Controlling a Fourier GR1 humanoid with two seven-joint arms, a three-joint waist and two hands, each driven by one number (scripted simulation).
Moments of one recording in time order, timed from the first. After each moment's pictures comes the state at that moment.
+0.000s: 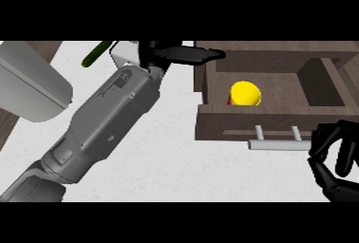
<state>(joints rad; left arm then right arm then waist) -1.11 0.14 -0.43 -0.77 0.80 0.42 -0.41 -0.05 -0.25 -0.13 -2.11 -0.27 0.36 0.18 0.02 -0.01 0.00</state>
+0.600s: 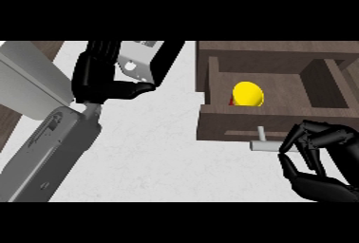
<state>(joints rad) -0.66 0.39 -0.39 -1.25 0.82 0.39 -0.32 -0.04 -0.26 -0.03 -2.05 0.00 0.37 0.15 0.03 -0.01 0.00</state>
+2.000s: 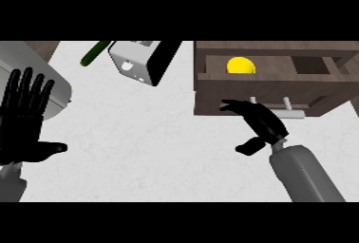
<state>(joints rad) -0.13 0.57 -0.11 -1.48 0.85 0.02 -0.36 -0.38 -0.23 0.21 -1.13 0.80 0.09 -0.26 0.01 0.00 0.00</state>
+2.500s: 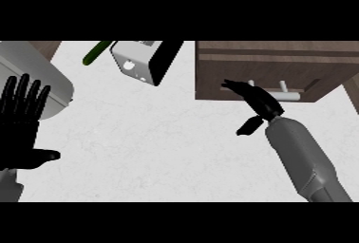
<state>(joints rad) -0.09 0.54 -0.04 -1.46 0.81 -0.09 -0.35 -0.67 -0.21 0.07 -0.64 0.80 0.01 -0.45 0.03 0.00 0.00</state>
